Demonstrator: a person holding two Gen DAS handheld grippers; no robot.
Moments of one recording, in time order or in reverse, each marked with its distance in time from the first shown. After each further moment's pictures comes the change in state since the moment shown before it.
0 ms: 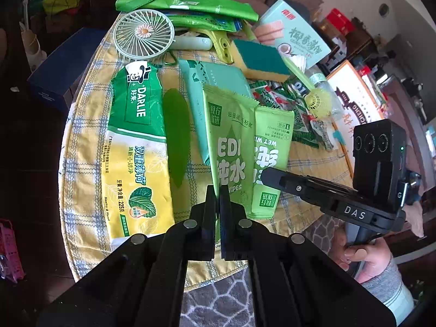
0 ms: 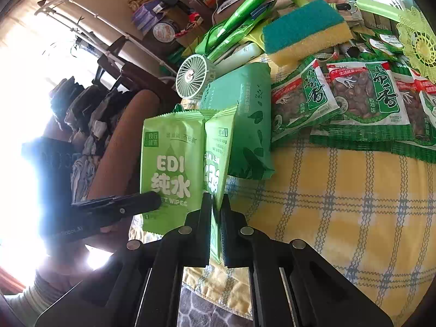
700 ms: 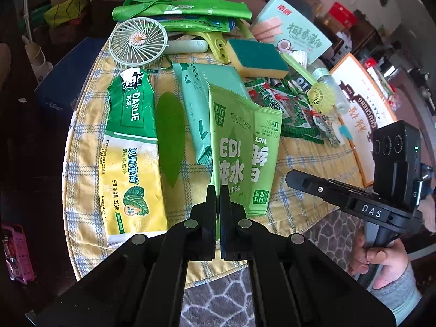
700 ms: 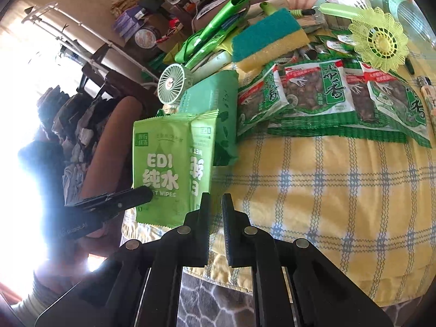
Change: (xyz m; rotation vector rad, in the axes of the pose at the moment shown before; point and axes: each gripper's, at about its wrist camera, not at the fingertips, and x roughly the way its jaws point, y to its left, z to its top) left arm -0.006 -0.017 -0.007 0.030 -0.019 0.071; right arm -0.028 -0.006 -0.012 0.066 -0.029 -0.087
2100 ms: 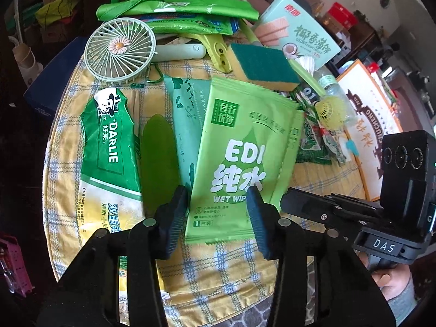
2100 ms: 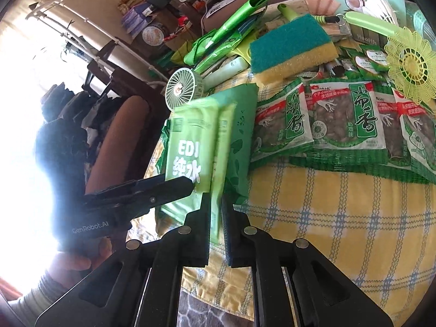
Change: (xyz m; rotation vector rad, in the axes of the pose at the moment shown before) left arm 0.040 -0.002 0.038 0.016 0.015 -0.003; right arm 0.017 0.012 0.029 -0.038 0.025 0.024
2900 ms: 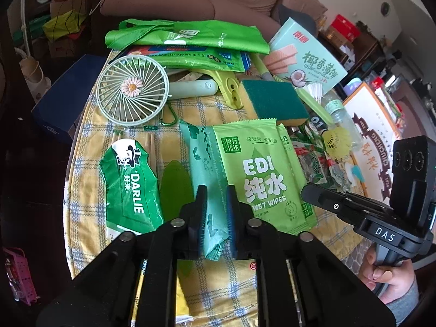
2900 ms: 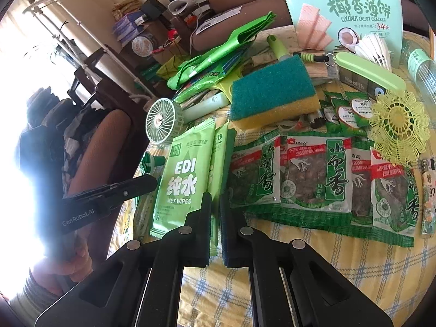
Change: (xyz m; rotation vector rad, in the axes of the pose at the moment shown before) left arm -0.011 0.012 0.031 -0.027 -0.091 0.005; right arm -0.012 -0.004 0.034 -0.060 -0.079 -0.121
